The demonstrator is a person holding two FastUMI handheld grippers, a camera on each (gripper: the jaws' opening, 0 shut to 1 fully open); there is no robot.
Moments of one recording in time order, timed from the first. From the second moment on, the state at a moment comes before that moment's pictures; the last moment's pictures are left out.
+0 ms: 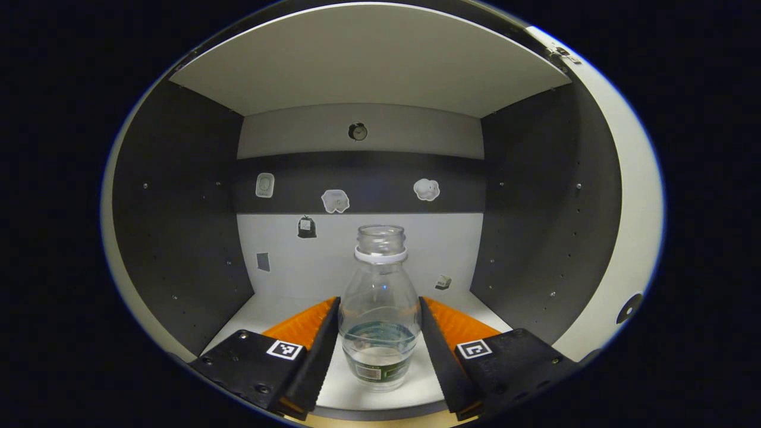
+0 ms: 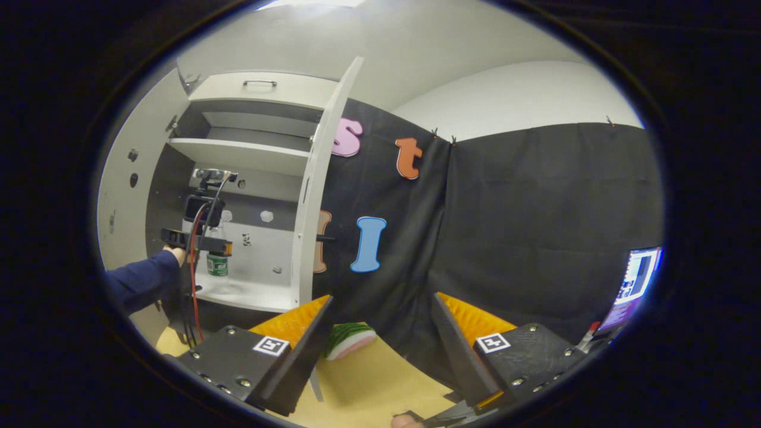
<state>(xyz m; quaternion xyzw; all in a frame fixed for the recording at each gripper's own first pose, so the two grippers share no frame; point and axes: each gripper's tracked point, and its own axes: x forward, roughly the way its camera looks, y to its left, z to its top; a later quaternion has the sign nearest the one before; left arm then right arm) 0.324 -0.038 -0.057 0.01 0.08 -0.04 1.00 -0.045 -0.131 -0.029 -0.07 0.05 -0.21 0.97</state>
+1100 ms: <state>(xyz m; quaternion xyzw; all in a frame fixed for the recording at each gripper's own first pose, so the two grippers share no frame) 0.127 -0.019 -0.031 -0.04 0.08 -0.16 0.98 -0.045 -0.109 -0.022 -0.04 0.03 -0.11 0.99</state>
